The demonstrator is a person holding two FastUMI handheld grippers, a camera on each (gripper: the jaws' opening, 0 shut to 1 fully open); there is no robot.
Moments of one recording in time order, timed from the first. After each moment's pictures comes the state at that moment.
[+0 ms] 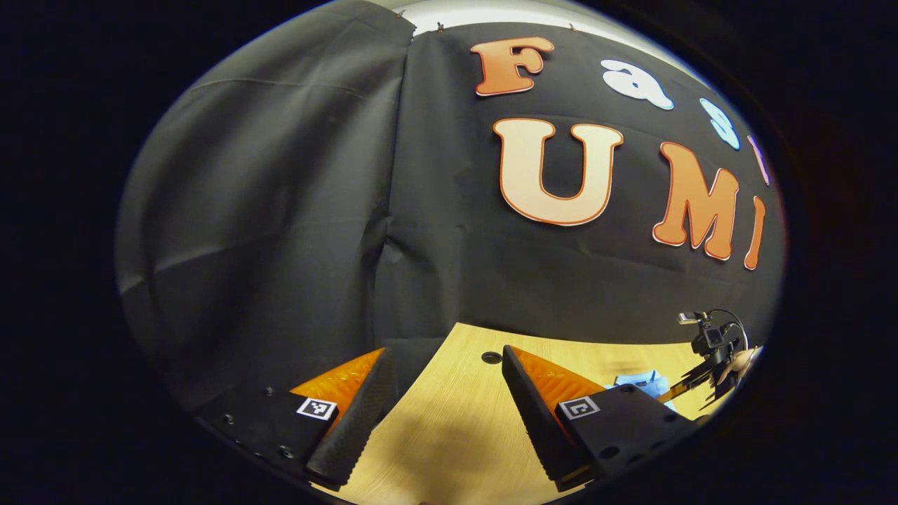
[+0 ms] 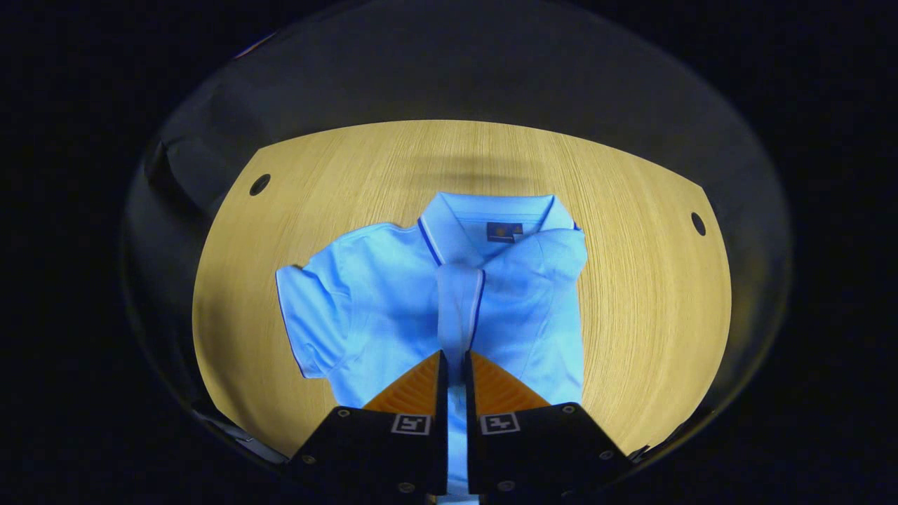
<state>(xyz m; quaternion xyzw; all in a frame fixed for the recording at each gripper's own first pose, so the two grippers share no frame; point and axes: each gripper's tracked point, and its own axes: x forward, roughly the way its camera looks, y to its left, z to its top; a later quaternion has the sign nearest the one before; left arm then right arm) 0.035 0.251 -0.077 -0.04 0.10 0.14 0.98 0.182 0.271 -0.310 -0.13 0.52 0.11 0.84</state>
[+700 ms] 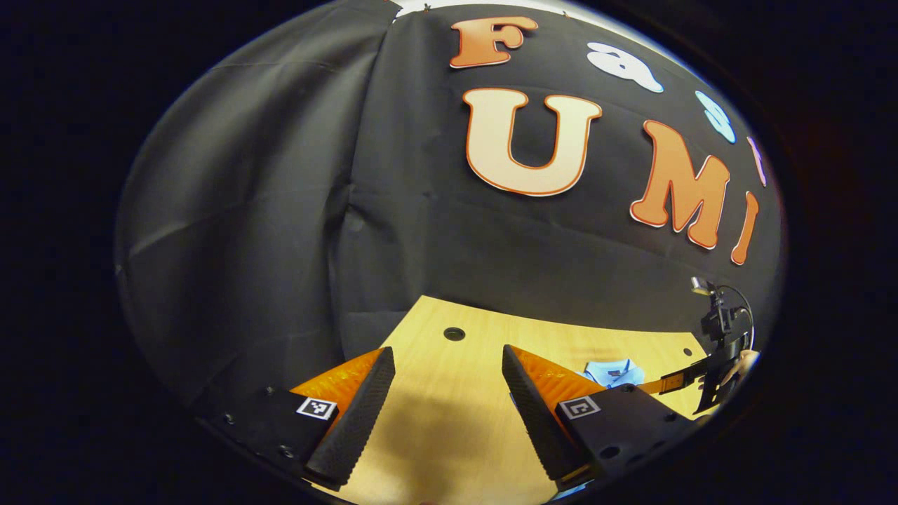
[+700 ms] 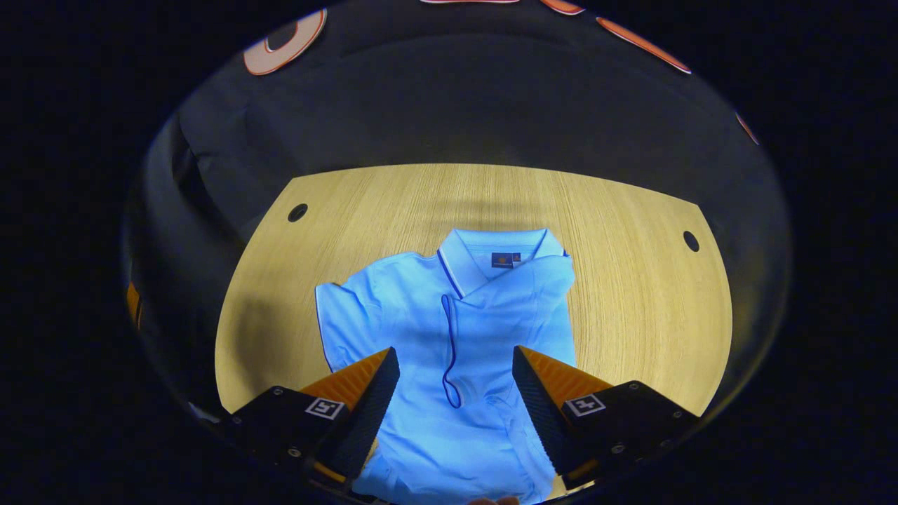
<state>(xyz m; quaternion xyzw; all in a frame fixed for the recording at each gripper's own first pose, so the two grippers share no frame) 0.066 0.176 -0.109 -0.06 0.15 0.09 0.98 0.166 0.262 -0.246 -0.10 0.44 0.14 0.88</state>
